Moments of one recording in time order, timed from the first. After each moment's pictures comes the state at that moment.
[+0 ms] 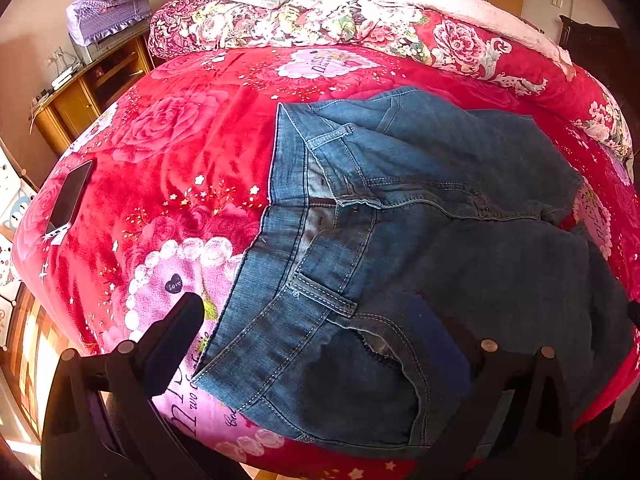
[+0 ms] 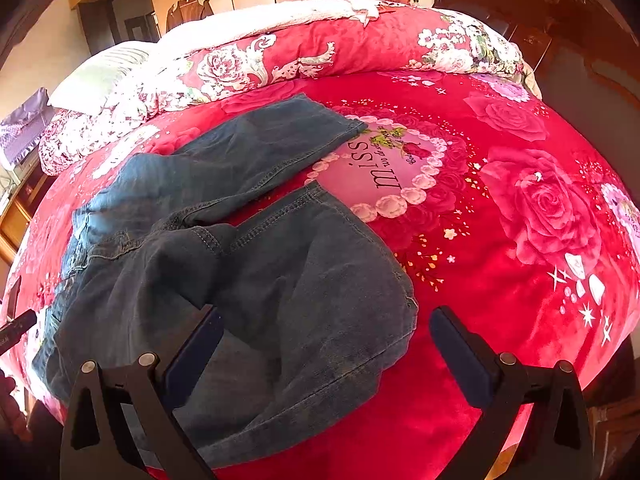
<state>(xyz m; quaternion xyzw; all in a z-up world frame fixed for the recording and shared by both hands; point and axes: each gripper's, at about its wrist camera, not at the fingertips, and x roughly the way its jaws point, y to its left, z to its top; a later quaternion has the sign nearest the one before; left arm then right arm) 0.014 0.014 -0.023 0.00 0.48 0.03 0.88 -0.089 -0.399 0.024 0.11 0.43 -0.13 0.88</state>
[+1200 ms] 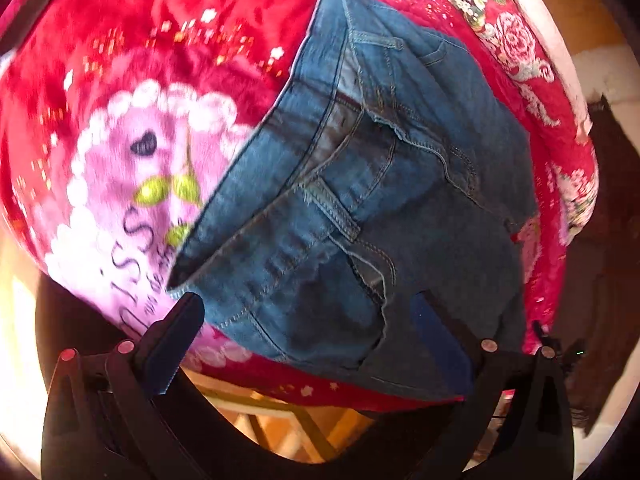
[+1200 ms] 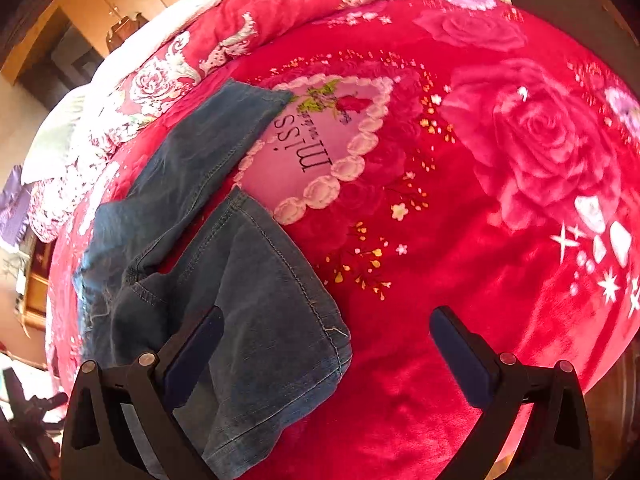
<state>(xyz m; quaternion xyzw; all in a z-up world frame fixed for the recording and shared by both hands) 0.025 0.096 -0.062 -0.28 0.67 -0.04 0.69 -0.067 -0.510 -0.014 0.31 0.50 -0.12 0.80</state>
